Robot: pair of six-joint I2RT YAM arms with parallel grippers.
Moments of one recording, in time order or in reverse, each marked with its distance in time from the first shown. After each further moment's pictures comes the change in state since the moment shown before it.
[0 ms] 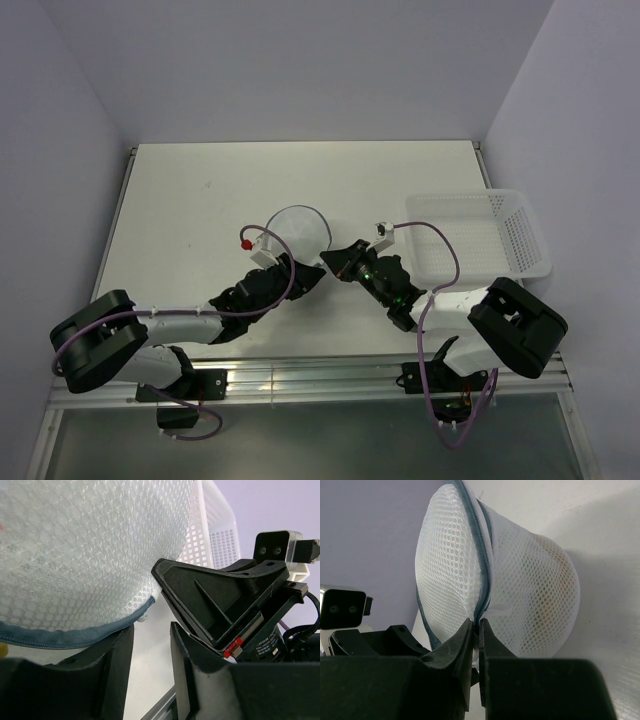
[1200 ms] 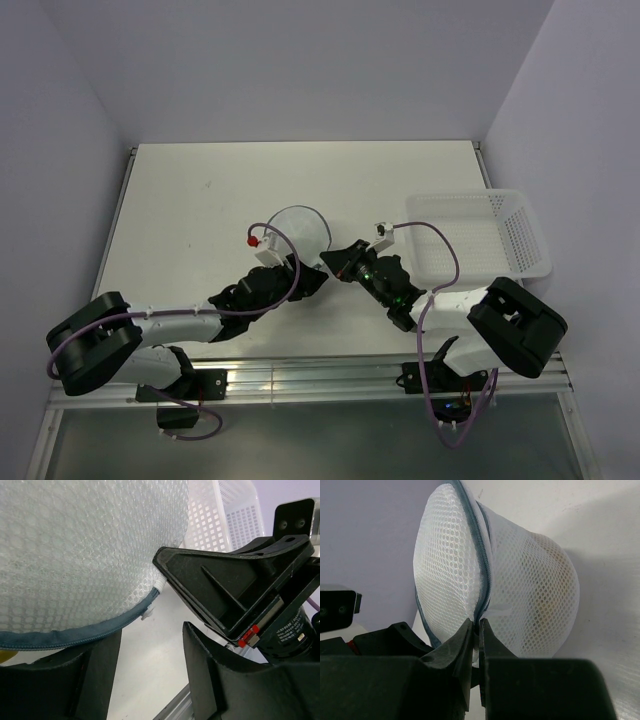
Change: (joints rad) left arm -0.001 -0.022 0.032 -0.109 0.037 0.129; right arm 0.000 0.003 0.000 0.000 -0.001 0.000
